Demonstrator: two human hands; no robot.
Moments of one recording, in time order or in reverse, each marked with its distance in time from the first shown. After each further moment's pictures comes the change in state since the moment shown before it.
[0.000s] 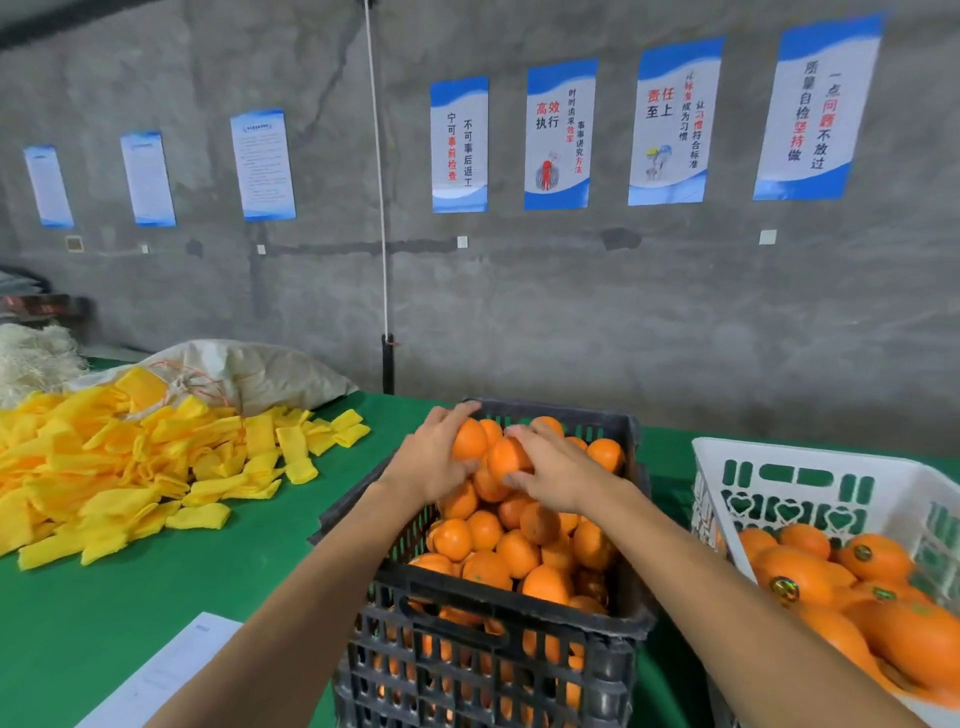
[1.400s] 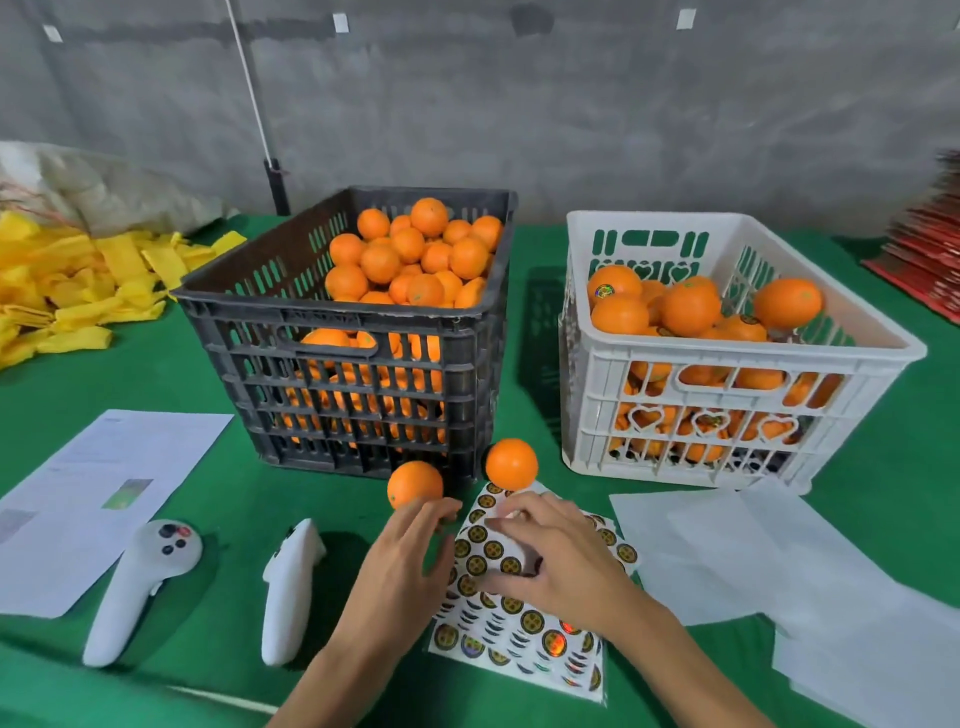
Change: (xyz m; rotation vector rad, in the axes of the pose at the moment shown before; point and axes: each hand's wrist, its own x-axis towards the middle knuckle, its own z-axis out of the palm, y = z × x) left_hand -0.355 0.094 0.170 -0.325 -0.010 0.068; right_hand -0.377 0.013 0.168 0.196 0.004 0.019
